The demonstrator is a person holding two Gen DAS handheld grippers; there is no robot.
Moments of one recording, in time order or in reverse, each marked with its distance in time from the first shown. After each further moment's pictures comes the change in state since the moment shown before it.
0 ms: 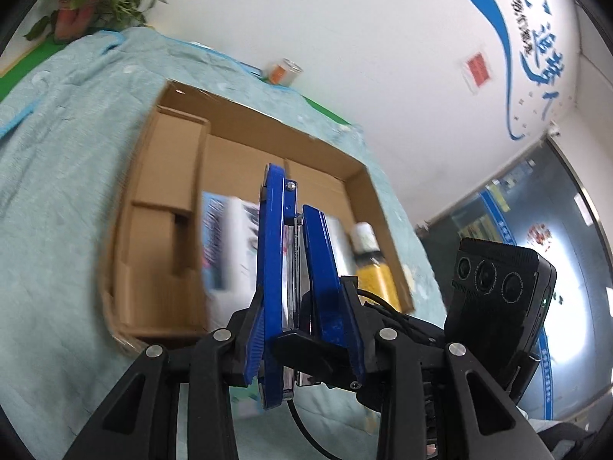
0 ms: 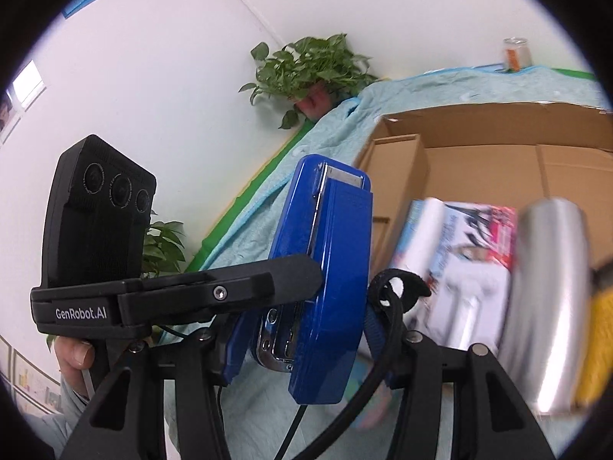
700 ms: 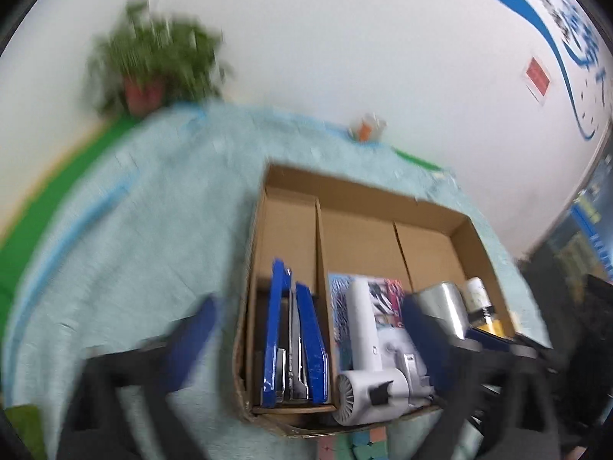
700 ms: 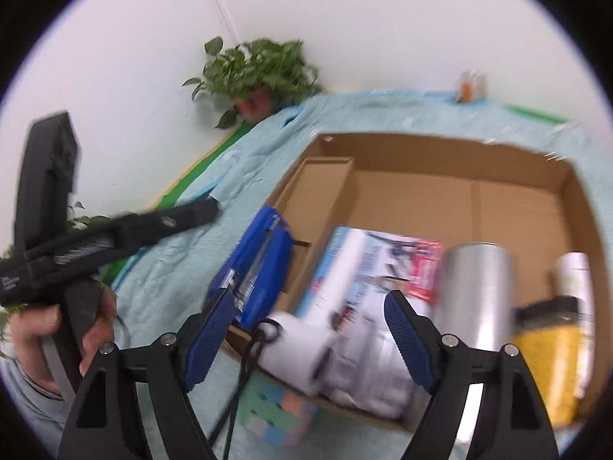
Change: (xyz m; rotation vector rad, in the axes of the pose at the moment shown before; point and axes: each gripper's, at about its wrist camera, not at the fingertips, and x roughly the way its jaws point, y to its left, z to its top) left arm -0.009 0.009 0.021 0.121 -0.267 0.454; right arm -0.030 0.010 -0.003 -0.098 -0.047 -0.371
